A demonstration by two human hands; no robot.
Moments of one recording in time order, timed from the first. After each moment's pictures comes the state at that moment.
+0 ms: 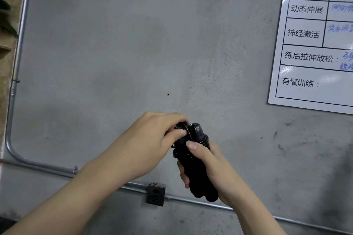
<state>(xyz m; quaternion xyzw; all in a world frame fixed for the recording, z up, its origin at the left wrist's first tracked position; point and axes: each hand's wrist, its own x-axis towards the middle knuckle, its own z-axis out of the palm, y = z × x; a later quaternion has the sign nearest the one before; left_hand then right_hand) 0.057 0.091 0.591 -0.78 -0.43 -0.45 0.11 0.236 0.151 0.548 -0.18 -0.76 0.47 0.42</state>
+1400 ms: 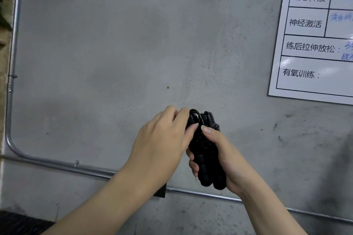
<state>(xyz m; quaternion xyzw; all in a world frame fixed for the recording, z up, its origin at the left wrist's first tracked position) 0.086 0.108 0.558 -0.65 -0.46 -0.49 0.35 0.247 0.157 0.552 -0.19 -0.72 0.53 0.41</state>
